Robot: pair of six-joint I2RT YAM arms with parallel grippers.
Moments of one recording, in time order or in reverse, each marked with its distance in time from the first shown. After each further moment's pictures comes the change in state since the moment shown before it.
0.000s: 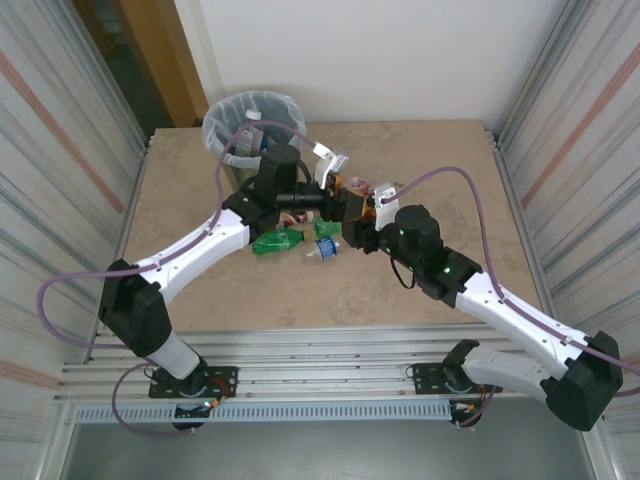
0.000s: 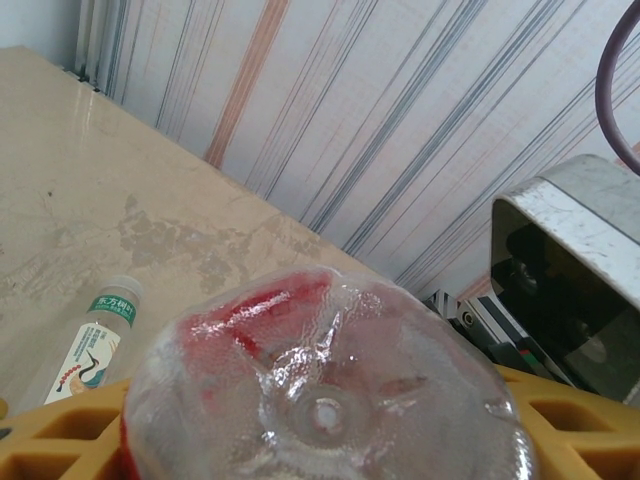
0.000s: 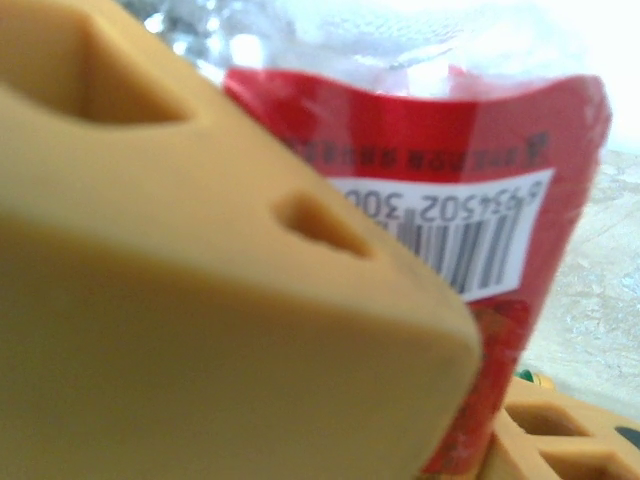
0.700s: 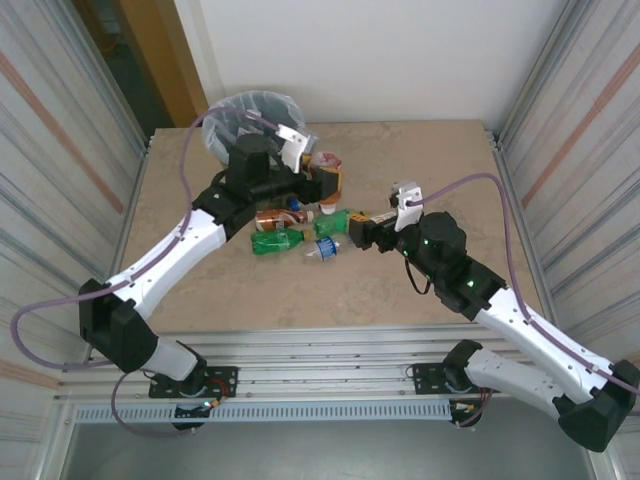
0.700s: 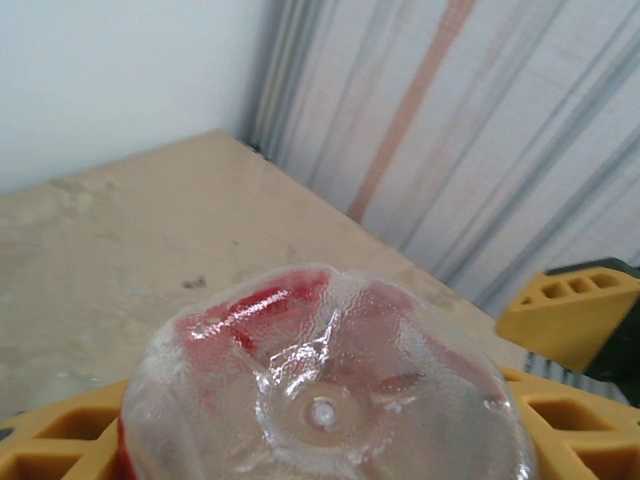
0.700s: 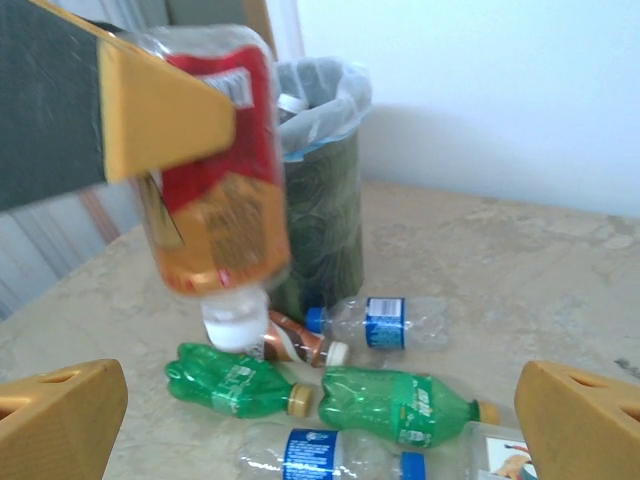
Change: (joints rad) left arm 0.099 -0.120 0.024 -0.106 -0.246 0.115; right arm 0.000 -0.168 -0.006 -0.045 0.105 0.001
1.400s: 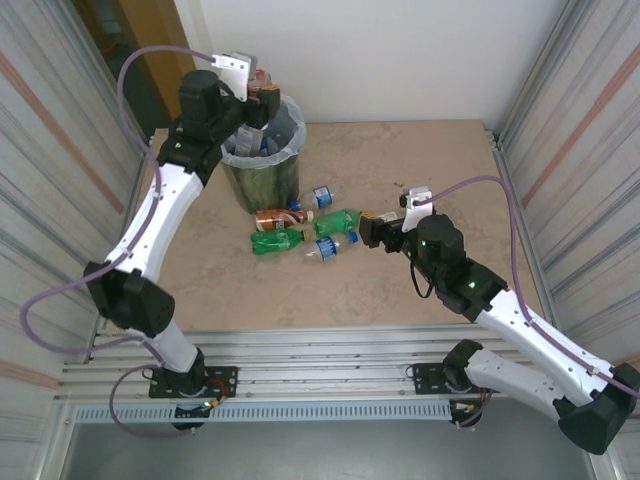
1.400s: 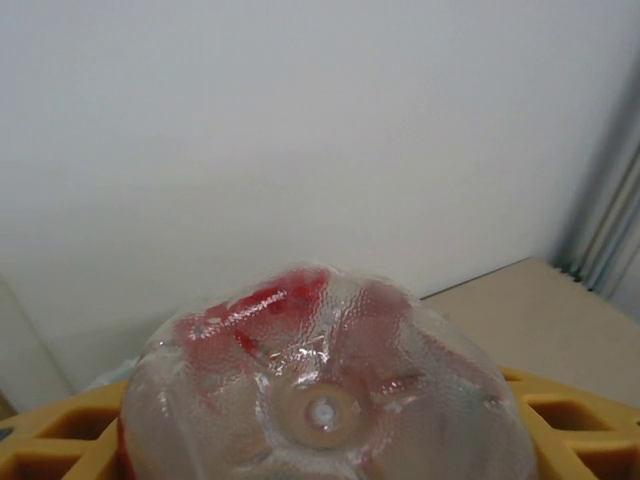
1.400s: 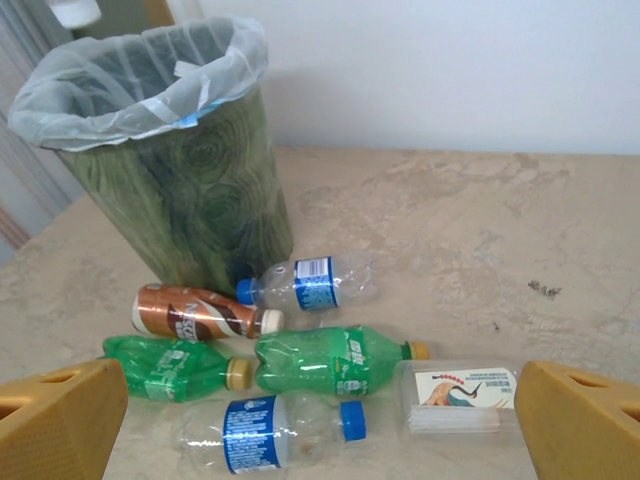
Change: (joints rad) left arm 0.282 0.235 0.443 -0.112 -0.299 0.209; right arm -0.016 -0.002 -0.010 -0.100 0.135 0.089
